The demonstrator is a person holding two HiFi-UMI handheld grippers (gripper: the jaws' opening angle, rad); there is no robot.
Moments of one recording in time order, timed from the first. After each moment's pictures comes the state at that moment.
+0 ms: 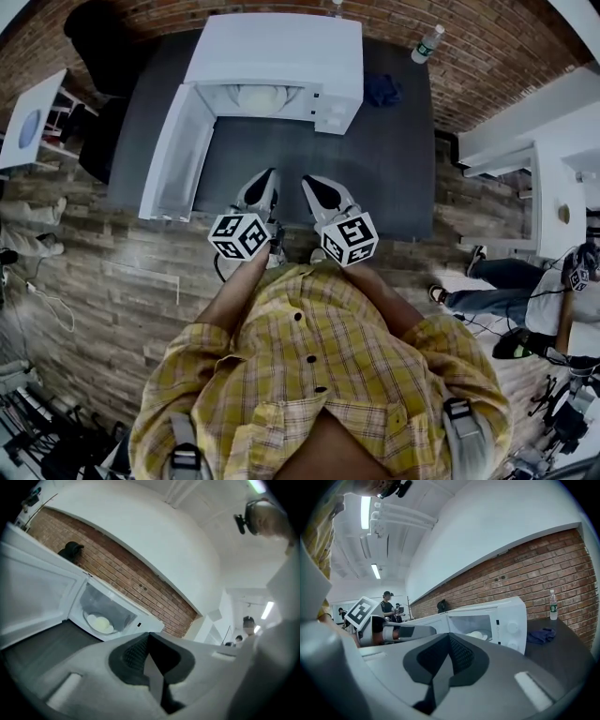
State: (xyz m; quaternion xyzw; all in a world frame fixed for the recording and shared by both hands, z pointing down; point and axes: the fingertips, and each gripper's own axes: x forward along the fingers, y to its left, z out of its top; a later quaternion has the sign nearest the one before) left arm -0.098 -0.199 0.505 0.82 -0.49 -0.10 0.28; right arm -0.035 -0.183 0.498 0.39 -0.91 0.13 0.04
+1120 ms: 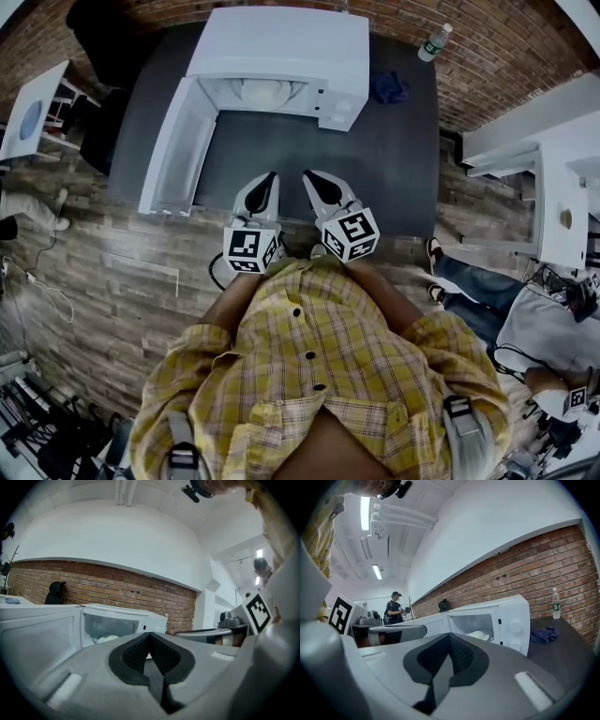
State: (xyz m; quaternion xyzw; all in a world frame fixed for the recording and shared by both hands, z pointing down) left arm -0.097 -0.179 0.493 0.84 -0.53 0.03 0.10; right arm -0.040 -0.189 0.501 0.38 -0.92 0.13 0.04
